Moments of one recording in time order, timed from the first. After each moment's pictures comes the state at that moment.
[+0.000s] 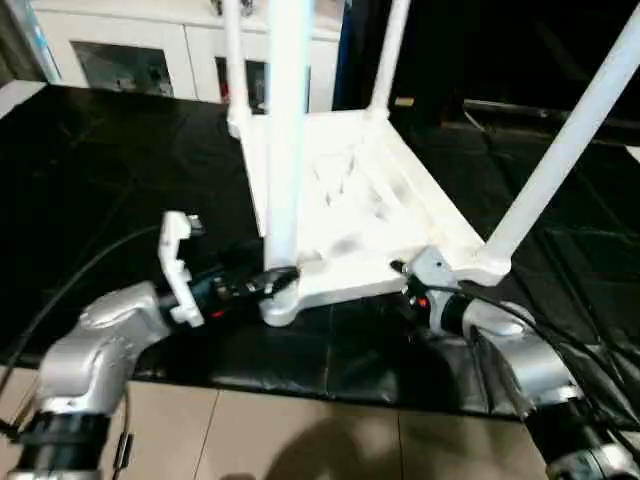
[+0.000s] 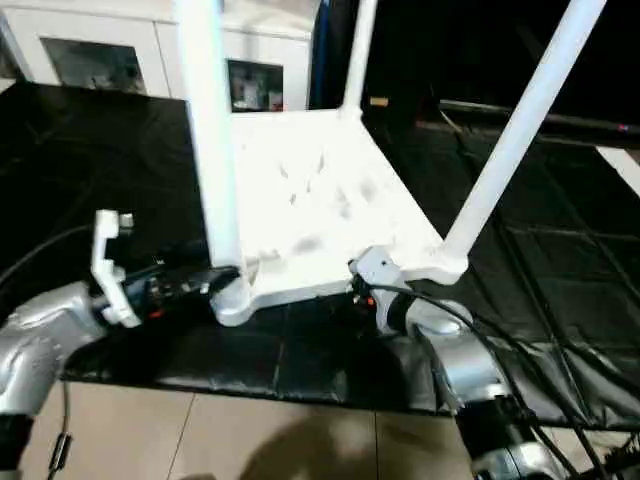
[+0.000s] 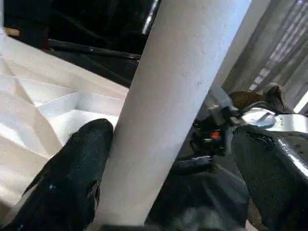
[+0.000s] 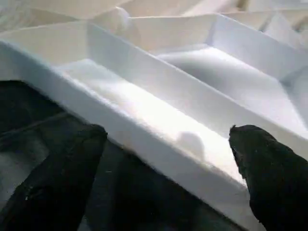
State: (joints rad) left arm -0.27 0.41 0.05 0.04 -0.59 0.48 -1.00; right arm -0.37 -0.30 0.18 0.41 0.03 0.14 0.61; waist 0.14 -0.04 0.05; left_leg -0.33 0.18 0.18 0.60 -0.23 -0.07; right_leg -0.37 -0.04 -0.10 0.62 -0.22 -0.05
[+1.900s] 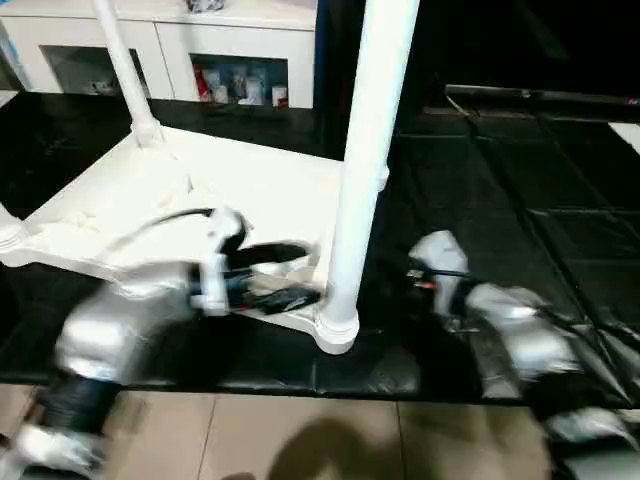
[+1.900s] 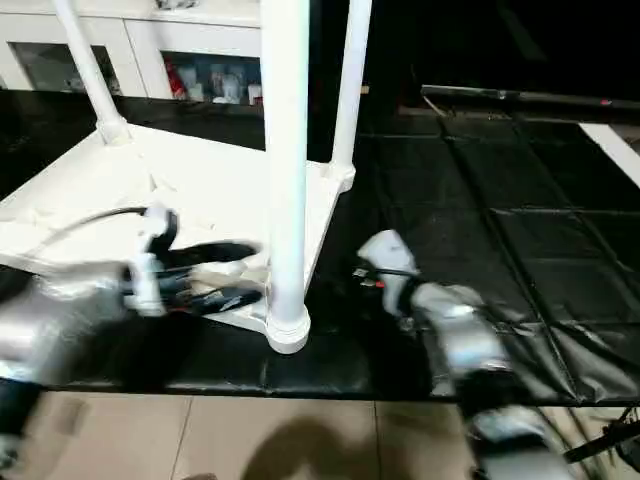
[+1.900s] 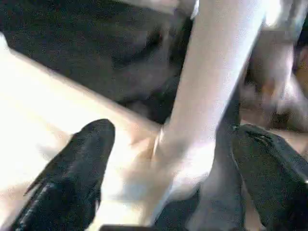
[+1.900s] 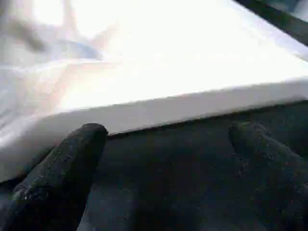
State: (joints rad) left arm -0.47 0.57 -0.20 0.23 -0.34 0.32 -1.23; right arm -0.43 -0.41 0.11 0.53 0.13 -0.04 0.95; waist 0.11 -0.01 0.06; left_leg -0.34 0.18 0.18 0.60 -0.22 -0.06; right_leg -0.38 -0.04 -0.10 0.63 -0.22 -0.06
